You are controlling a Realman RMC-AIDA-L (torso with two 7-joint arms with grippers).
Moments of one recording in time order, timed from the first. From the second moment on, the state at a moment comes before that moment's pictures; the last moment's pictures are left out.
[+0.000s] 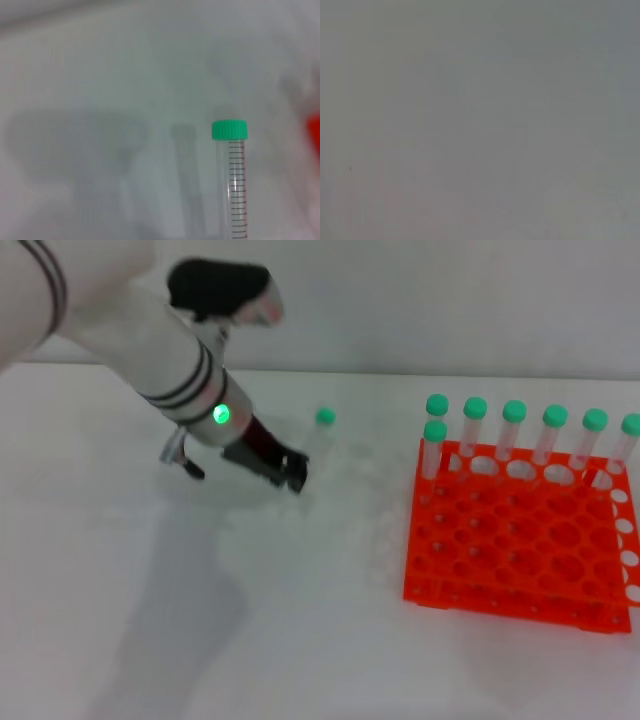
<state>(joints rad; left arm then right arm) -1.37 -2.06 2.84 -0.30 0.64 0.99 -2.41 0.37 2.02 -0.52 -0.16 2.14 1.16 -2.54</state>
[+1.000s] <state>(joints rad) -0.73 -2.09 2.77 0.19 -1.04 1.09 -0.54 0.35 2.00 -0.44 -0.16 2.16 1.13 -2.40</state>
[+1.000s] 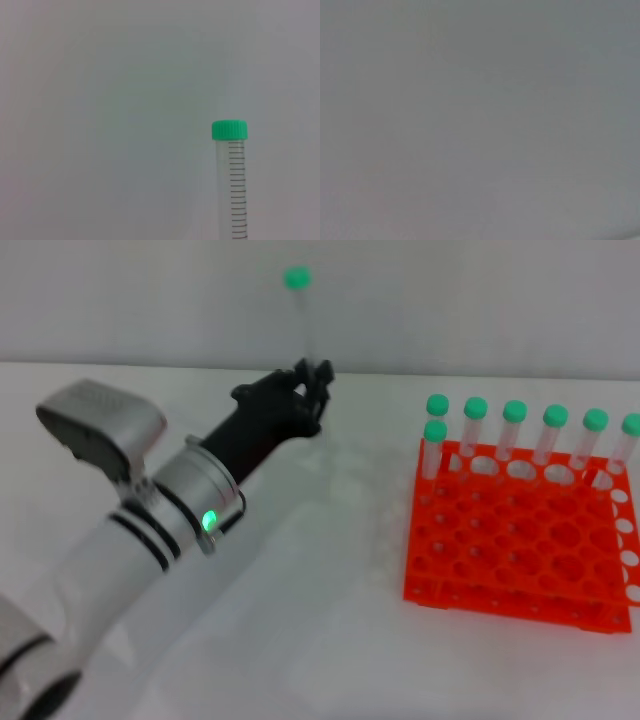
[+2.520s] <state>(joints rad) -0.78 -2.11 2.79 0.54 -0.81 0.88 -0.15 0.52 2.01 -0.74 -0.45 1.70 1.64 -2.00</state>
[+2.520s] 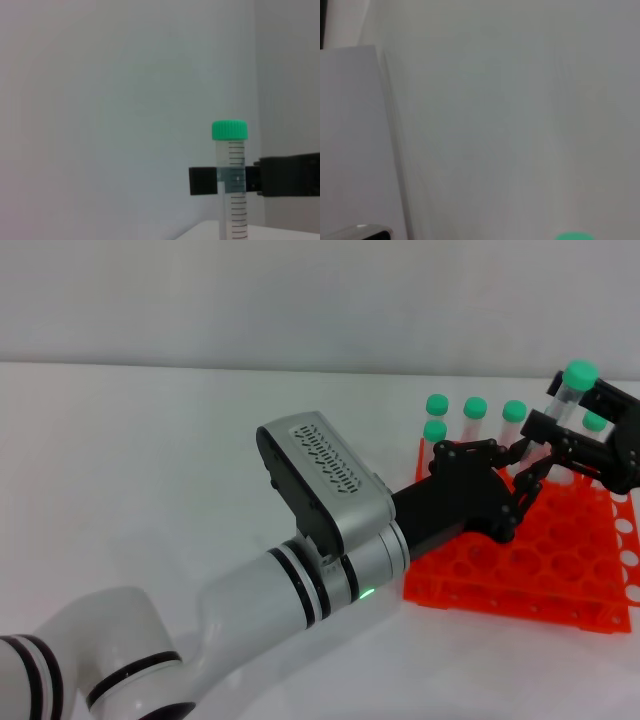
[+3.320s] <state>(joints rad) -0.78 -2.11 2.79 0.53 -0.81 0.88 -0.15 0.53 2.00 -0.74 -0.45 1.71 1.63 -2.00</state>
